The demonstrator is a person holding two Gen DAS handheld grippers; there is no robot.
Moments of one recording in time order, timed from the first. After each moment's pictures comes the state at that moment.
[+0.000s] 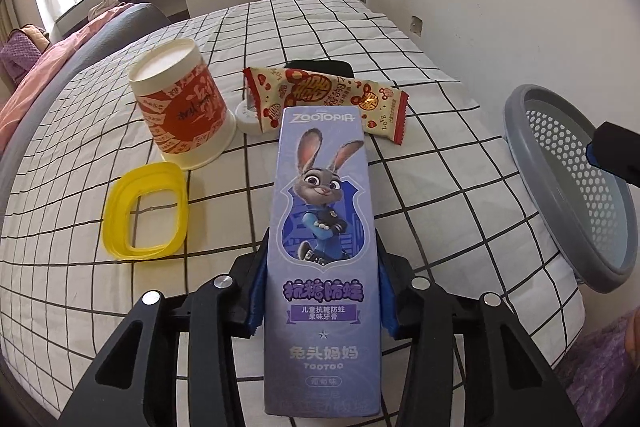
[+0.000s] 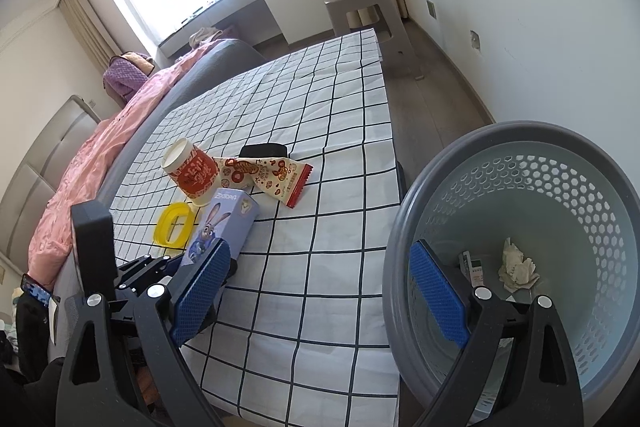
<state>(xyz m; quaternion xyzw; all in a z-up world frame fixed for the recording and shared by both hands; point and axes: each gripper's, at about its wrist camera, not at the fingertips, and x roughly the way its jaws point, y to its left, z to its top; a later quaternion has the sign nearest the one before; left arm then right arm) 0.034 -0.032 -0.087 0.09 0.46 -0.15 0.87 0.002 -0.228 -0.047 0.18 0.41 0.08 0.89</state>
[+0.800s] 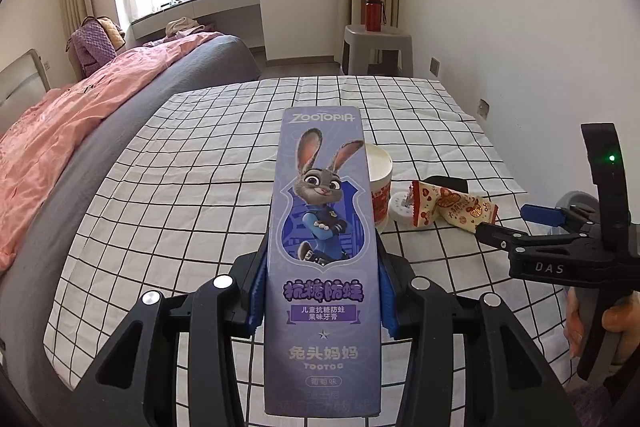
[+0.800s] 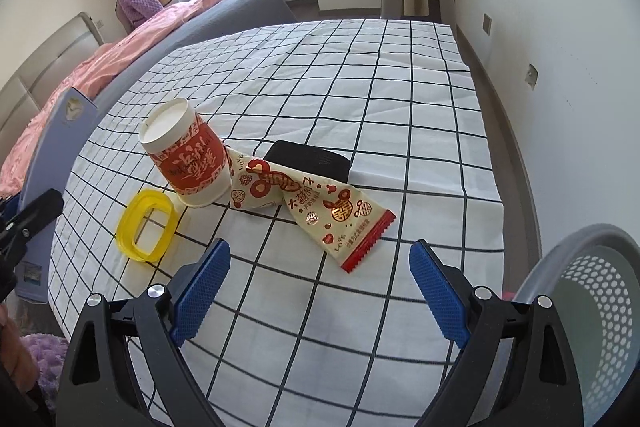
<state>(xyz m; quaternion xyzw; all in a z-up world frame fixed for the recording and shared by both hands) 0.040 0.070 -0.006 0.04 0.38 -0.05 0.92 0.111 -0.144 -0.075 0.04 0.45 0.11 0.88</state>
